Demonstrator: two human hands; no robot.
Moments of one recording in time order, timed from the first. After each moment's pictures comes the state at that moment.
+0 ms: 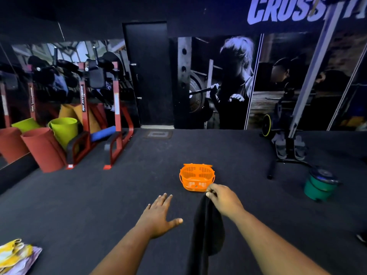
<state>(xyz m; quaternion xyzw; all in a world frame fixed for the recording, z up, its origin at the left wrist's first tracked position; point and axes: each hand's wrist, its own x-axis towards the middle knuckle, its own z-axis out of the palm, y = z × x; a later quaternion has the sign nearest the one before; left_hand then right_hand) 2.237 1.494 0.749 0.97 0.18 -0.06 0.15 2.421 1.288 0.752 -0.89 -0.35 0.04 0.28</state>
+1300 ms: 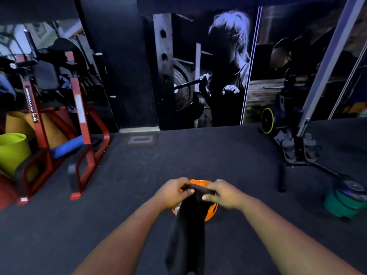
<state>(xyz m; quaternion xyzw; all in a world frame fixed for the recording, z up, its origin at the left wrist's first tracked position) 2.778 1.761 0.761 0.96 0.03 0.02 0.28 2.888 1.547 0.746 -0.86 -0.45 0.12 0.20</state>
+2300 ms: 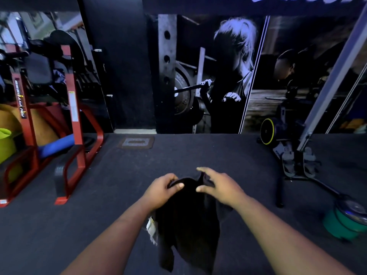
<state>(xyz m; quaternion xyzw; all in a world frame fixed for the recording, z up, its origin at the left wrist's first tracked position) 2.861 1.846 0.759 0.91 0.07 0.11 0.40 2.967 1.613 0.797 -0.89 -0.36 0.09 0.25</state>
